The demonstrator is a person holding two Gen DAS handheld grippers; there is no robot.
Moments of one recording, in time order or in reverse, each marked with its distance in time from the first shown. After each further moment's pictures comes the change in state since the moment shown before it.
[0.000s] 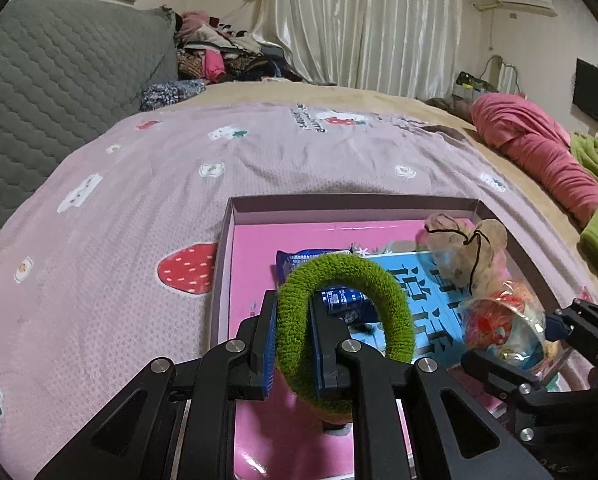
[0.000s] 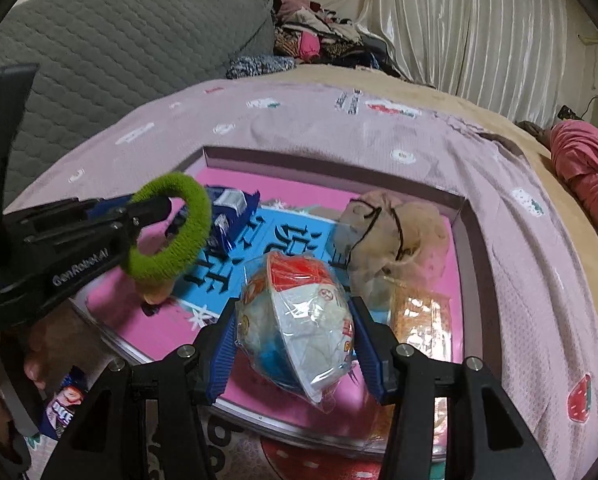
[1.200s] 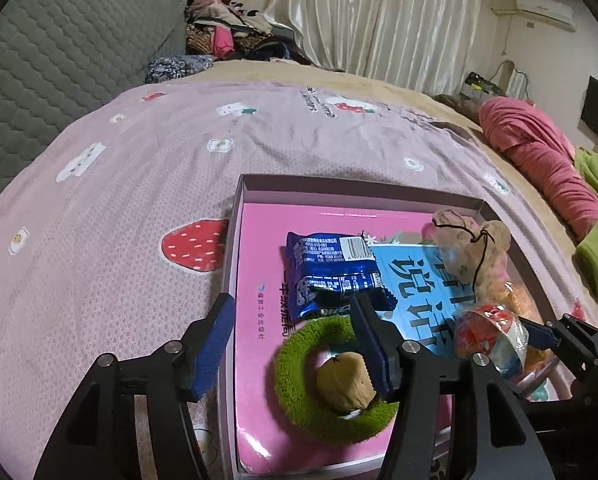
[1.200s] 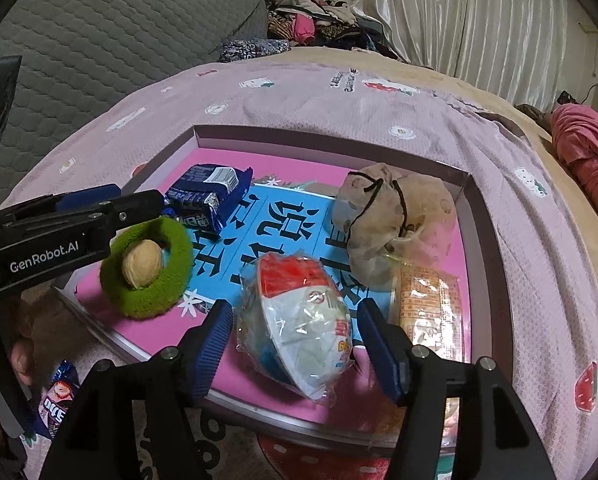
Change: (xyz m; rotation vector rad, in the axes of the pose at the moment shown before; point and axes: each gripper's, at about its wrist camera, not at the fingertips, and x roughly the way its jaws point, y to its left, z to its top) left arm -0.001 0.014 -0.003 -0.073 0.059 -0.023; right arm 0.009 -0.002 -0.005 0.023 0.055 -0.003
